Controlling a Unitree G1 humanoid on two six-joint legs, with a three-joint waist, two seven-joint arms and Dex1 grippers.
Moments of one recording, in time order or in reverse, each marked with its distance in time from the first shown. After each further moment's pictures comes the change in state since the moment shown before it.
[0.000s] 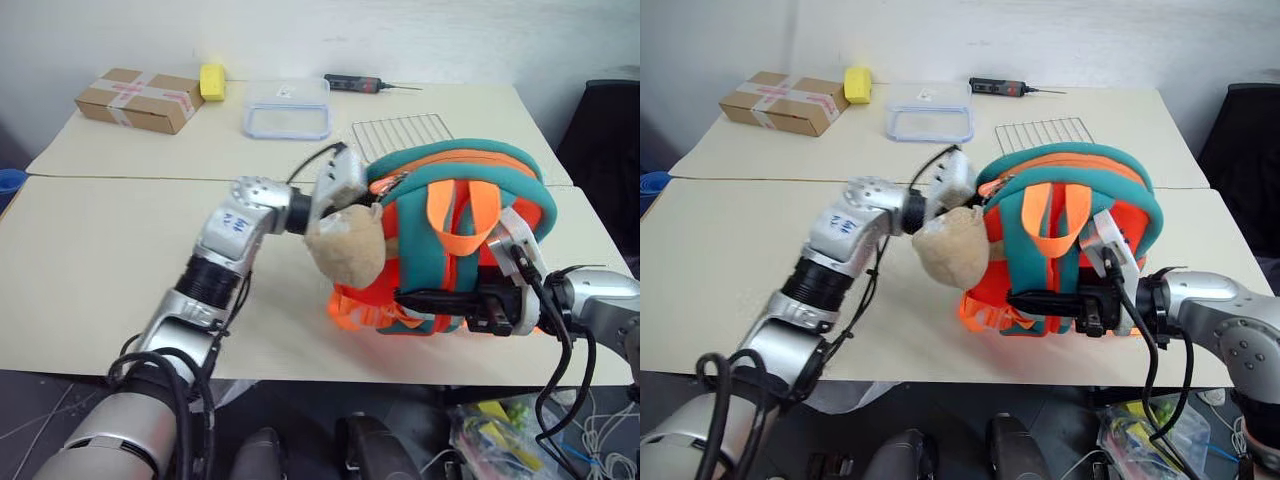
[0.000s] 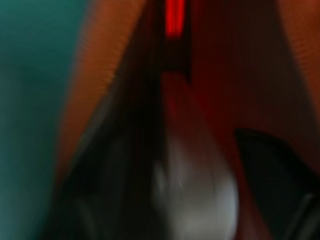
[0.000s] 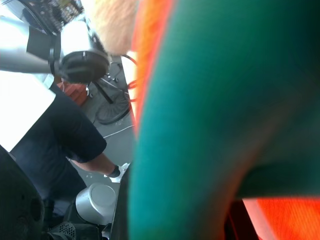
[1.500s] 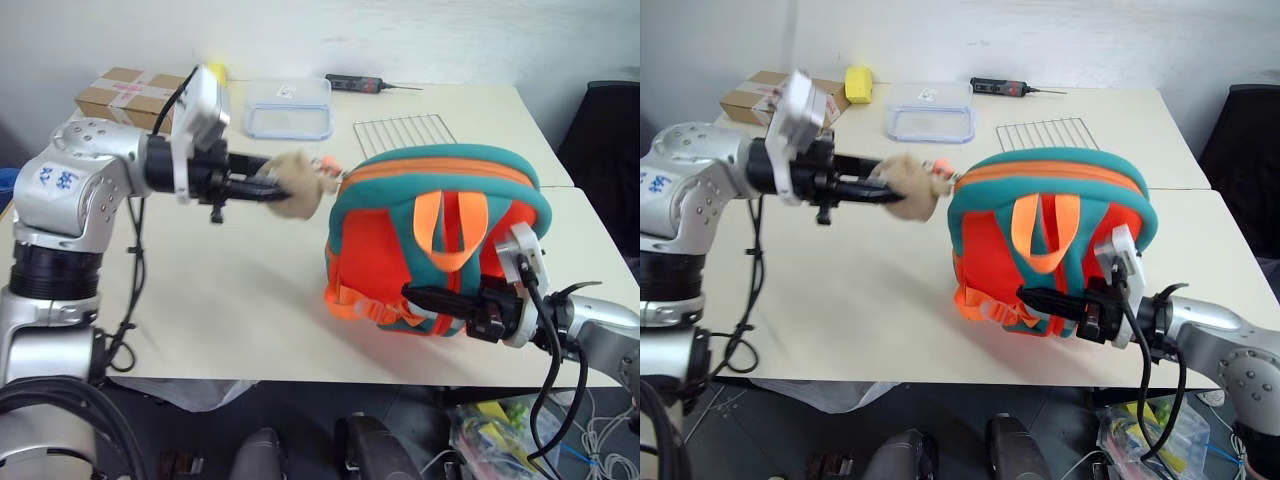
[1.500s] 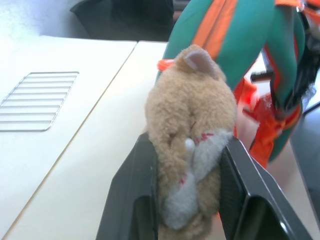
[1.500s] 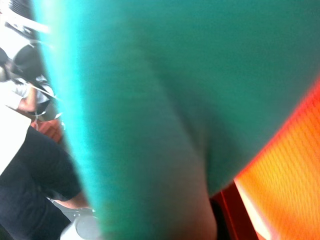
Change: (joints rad) left arm 0.051 0.421 0.032 -0.142 -0.112 0.094 -0.082; right arm 0.148 0.042 -0.073 -0.016 0.083 -0.063 -0.195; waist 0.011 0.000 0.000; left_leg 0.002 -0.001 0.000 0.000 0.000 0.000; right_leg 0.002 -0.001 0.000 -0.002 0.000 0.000
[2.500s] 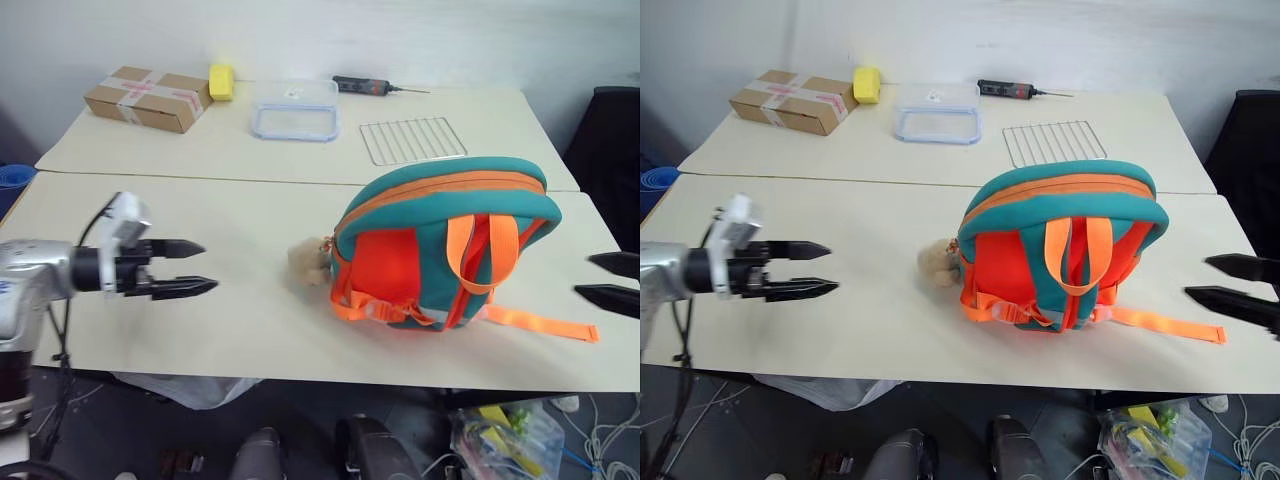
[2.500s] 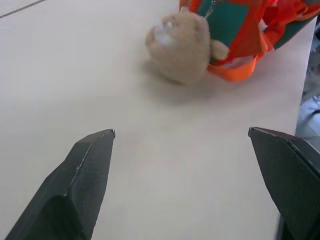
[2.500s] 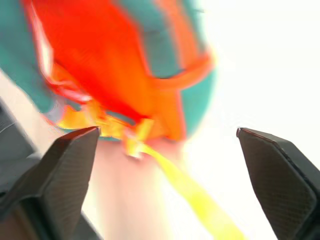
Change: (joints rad) left arm 0.579 0.158 0.446 -0.109 -0.130 0.197 0.011; right arm 0.235 -0.375 -0.492 0.656 -0.480 -0.236 0.636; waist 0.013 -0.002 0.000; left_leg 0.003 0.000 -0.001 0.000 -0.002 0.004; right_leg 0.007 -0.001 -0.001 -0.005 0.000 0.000
